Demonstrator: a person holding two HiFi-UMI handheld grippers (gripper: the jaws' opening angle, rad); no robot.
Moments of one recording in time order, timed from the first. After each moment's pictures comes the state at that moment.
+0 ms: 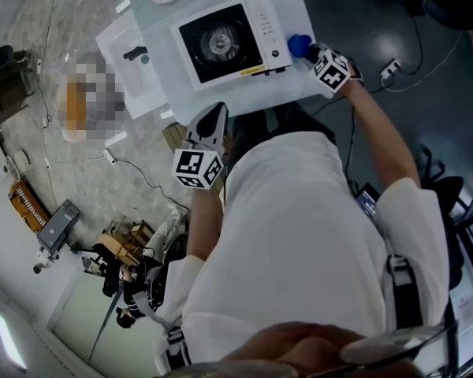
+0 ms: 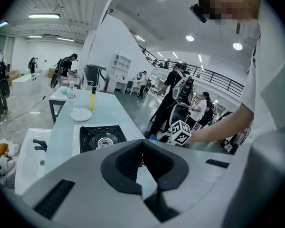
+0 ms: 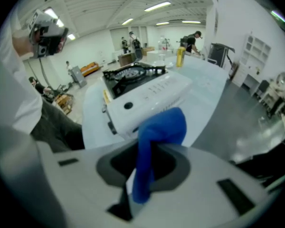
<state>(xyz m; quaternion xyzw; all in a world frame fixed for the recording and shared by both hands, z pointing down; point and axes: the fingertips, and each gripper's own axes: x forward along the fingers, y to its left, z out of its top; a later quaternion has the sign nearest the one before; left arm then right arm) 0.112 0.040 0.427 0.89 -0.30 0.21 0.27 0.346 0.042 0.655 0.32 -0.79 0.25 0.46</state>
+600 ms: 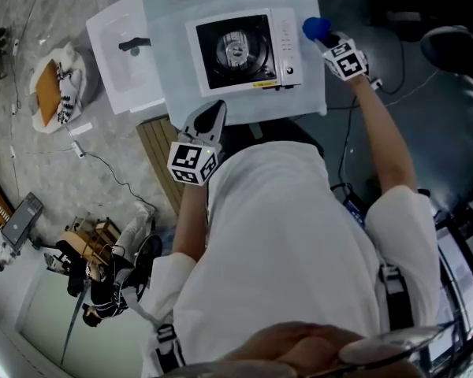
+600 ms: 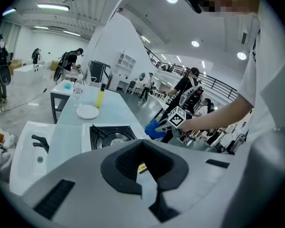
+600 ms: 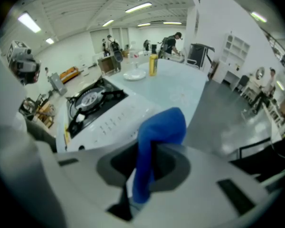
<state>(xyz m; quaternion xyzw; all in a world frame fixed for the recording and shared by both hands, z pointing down) 0.073 -0.011 0.457 0.89 -0.30 0.19 0.30 0.389 -0.079 0.629 0.42 -0.74 0.27 0.45</state>
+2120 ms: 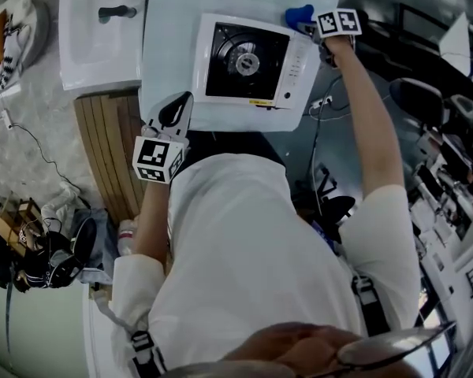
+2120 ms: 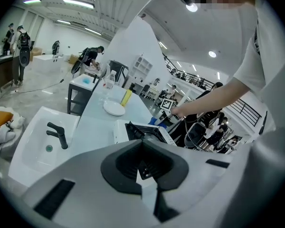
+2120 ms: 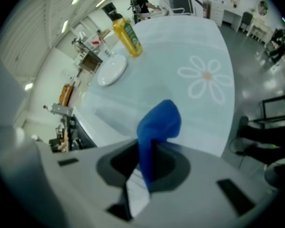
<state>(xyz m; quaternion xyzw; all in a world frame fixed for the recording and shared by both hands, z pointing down) -0.019 -0.079 0.512 0.85 -0.36 0.15 0.36 0.325 -0.226 0.675 0.35 -0.62 0.54 0.46</state>
